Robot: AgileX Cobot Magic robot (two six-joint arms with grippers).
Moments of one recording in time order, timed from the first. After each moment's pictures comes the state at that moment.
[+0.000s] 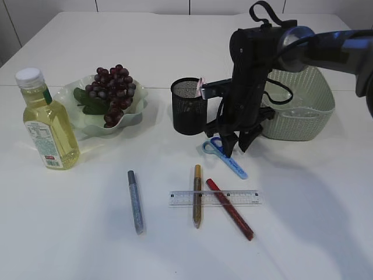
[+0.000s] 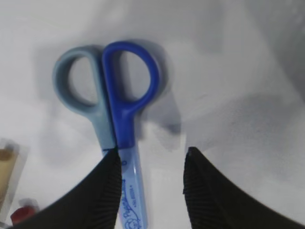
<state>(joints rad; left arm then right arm) -0.18 0.86 -1.01 -0.01 1.24 0.07 0.35 2.40 -2.01 0.05 1.22 -0.09</state>
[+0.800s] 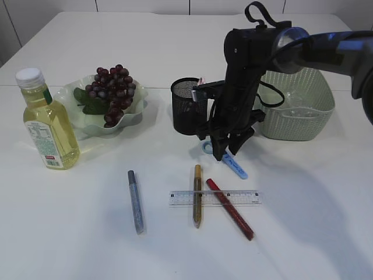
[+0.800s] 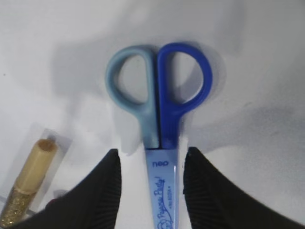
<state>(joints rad) -0.18 0.86 -1.01 0.00 1.24 0.07 0.36 2.40 -2.01 0.11 1.22 -0.16</state>
